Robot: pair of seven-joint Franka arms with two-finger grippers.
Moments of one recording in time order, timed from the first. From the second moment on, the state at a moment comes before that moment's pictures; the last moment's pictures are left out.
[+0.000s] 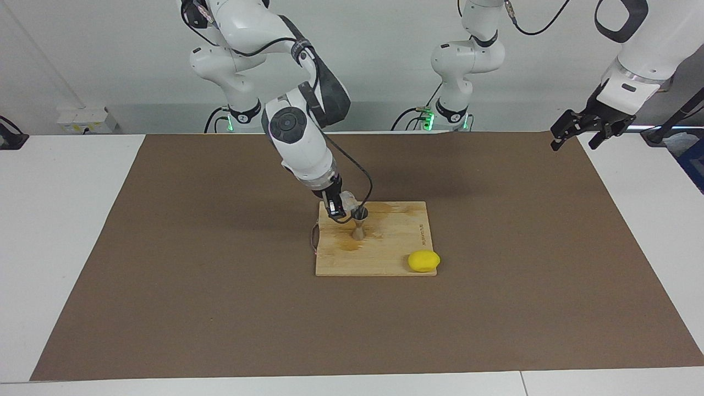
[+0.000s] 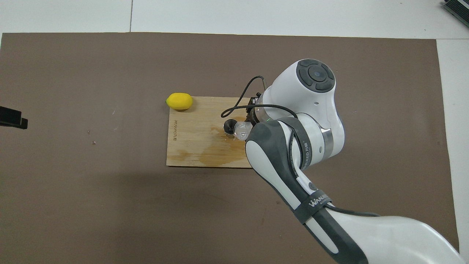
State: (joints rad) left arm 0.03 -0.03 0.05 -1.62 -0.02 1.57 0.10; right arm 0.47 0.36 -0.01 -1.62 0.32 1.98 1.83
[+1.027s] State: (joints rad) left arm 0.03 -0.03 0.05 -1.62 -0.02 1.57 0.09; right arm 0.48 0.39 -0.01 -1.56 0.29 1.95 1.89
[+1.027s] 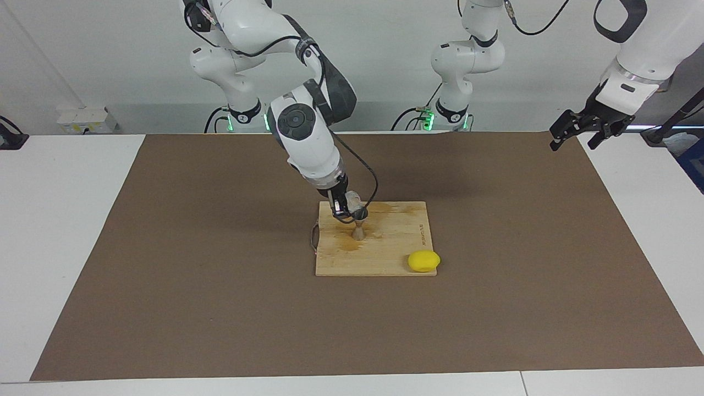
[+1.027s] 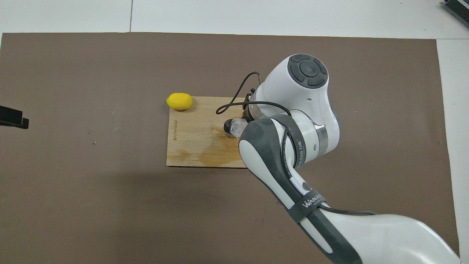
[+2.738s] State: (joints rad) left arm 0.02 -0.03 0.05 -1.62 -0.02 1.57 0.07; right arm 0.49 0.40 -0.01 -1.55 0.25 1.95 1.94
